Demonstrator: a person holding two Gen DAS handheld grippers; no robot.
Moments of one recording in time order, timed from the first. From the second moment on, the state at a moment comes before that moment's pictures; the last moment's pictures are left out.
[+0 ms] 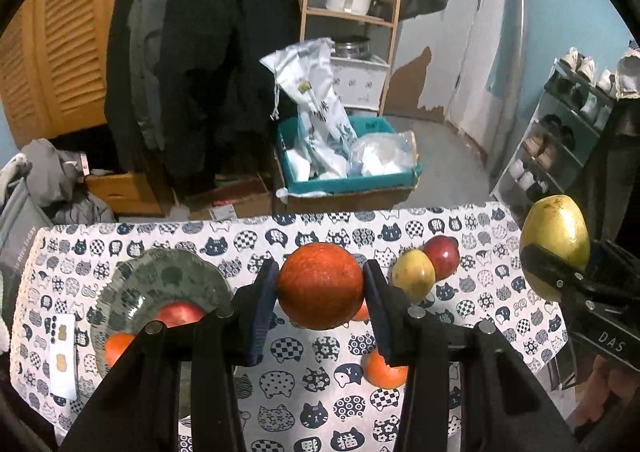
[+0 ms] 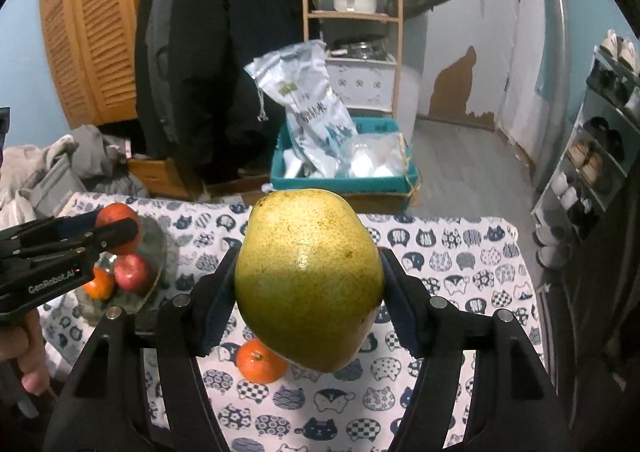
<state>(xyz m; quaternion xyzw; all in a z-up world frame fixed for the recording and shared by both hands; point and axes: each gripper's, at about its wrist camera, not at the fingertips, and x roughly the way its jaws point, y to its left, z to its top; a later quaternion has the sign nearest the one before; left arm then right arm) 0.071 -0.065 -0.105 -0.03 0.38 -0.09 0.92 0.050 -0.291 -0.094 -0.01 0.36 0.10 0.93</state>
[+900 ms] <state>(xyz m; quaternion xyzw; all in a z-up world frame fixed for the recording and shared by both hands) 0.060 0.033 -0.083 -0.07 0.35 -0.02 0.93 0.070 -0.192 -0.068 -0.04 0.33 0.18 0.93</state>
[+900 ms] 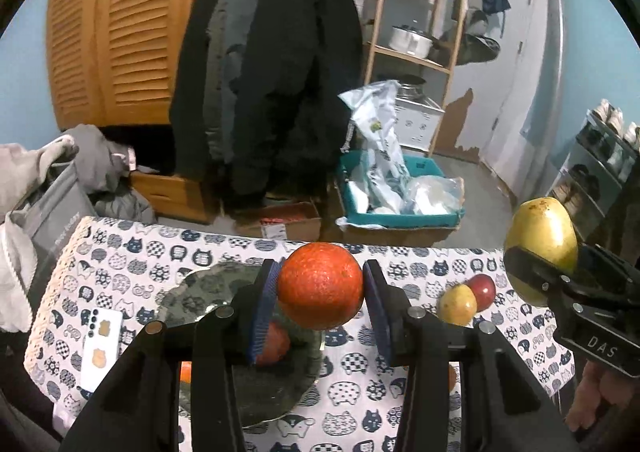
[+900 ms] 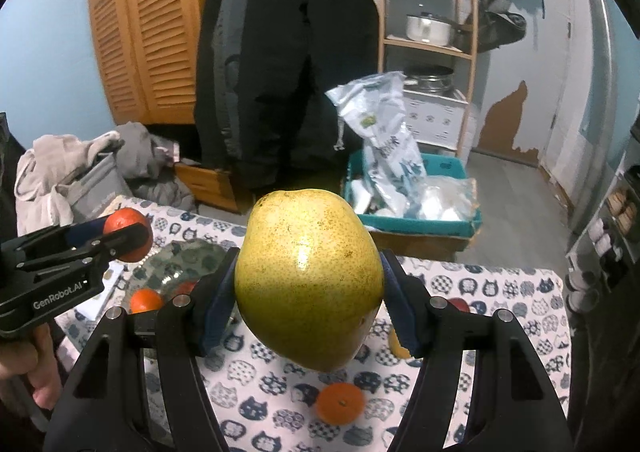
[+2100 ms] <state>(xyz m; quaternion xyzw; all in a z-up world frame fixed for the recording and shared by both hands) 0.085 0.178 -0.169 -0.13 0.42 0.08 0.89 0.144 -0.018 -0.144 -0.04 0.43 0.28 0.86</state>
